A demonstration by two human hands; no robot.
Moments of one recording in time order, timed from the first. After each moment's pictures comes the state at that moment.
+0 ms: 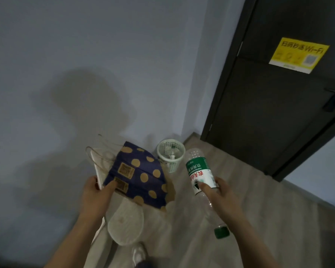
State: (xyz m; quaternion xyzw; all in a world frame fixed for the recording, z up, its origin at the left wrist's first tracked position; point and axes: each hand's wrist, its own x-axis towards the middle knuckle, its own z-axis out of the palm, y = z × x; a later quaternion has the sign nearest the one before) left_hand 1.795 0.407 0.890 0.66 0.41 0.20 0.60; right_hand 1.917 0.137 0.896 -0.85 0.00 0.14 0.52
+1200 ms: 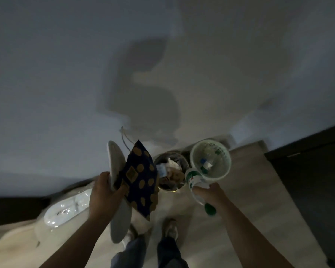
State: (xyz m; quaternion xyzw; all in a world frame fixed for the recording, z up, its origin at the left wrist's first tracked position) left_hand 2.126 0.535 0.731 0.64 0.66 0.12 0.37; right_hand 2.393 0.404 0.682 -0.84 -0.04 0.52 0.18
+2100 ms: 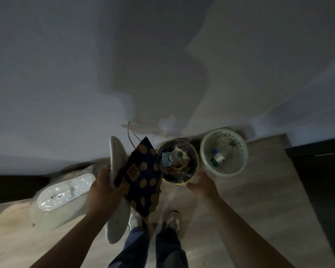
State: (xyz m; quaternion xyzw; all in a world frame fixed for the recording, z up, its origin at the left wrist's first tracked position) left_hand 2.133 0.547 0.635 0.64 0.68 0.06 0.36; right_hand 2.387 0.447 0.559 -0.84 -0.21 0.48 0.11
